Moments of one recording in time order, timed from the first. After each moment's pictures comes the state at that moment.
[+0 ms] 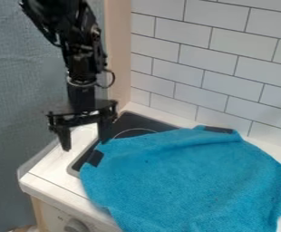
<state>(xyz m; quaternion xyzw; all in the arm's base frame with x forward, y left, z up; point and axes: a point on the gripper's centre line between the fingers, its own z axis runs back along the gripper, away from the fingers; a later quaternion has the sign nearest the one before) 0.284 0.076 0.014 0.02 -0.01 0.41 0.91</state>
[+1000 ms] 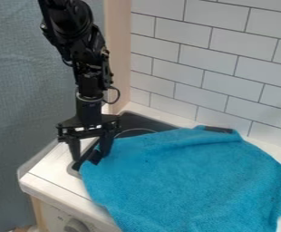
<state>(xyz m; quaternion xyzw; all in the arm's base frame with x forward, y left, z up) 0.300 0.075 -0.018 0.02 0.01 0.40 0.92</state>
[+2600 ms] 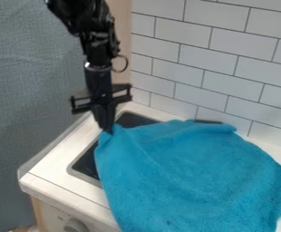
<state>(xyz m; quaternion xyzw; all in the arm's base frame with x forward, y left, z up) 0.338 0.056 0.031 -0.02 -0.03 0.40 0.91</state>
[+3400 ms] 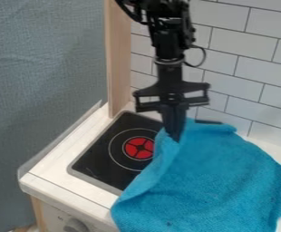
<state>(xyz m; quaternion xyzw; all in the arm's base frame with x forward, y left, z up) 0.326 -0.061 0.061 -0.07 -0.02 0.22 0.97</state>
